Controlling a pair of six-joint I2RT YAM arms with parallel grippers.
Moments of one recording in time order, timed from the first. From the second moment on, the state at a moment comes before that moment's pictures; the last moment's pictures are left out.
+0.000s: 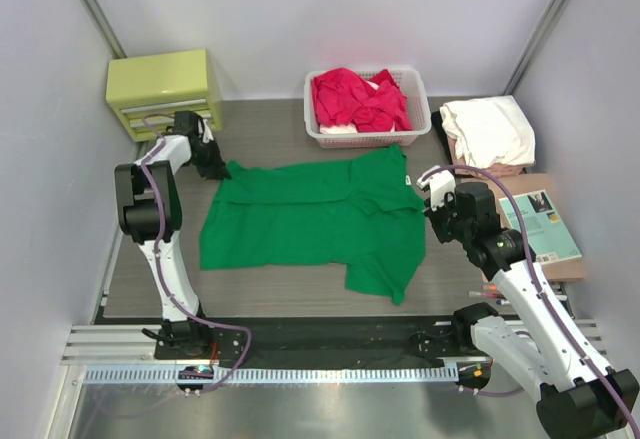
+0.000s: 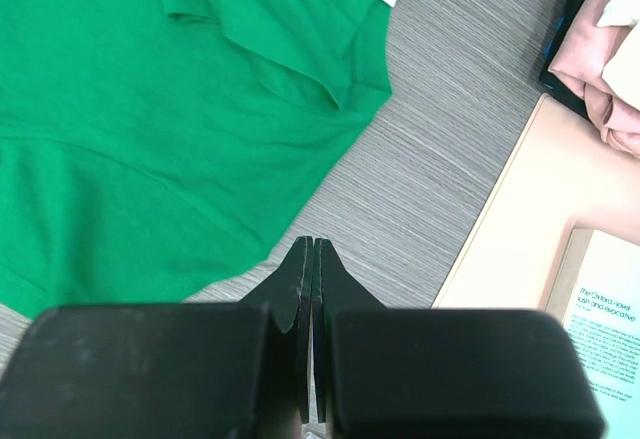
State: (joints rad) left arm 0.09 2.12 1.54 -0.55 0.28 -0.29; right arm 0.28 0.79 0.71 -0.59 -0.03 -0.31
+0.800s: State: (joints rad) left arm 0.21 1.60 1.21 -0.48 0.14 -0.13; right arm 0.28 1.06 0.85 -0.58 -0.03 -0.32
